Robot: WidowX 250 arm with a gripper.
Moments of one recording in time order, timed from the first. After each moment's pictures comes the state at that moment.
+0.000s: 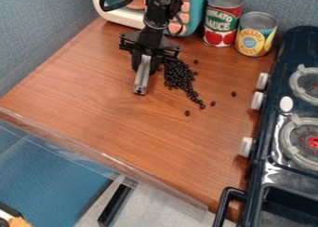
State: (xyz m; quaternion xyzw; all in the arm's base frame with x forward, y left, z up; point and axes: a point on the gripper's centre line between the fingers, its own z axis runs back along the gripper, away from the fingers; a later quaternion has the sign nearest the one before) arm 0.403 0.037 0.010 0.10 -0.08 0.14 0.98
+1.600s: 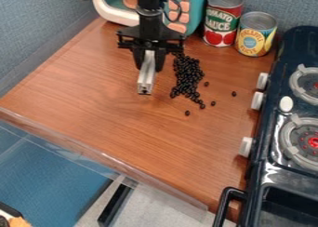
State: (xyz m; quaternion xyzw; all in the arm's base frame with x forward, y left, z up) arm 0.372 0.044 0.059 0.03 -0.11 0.17 0.98
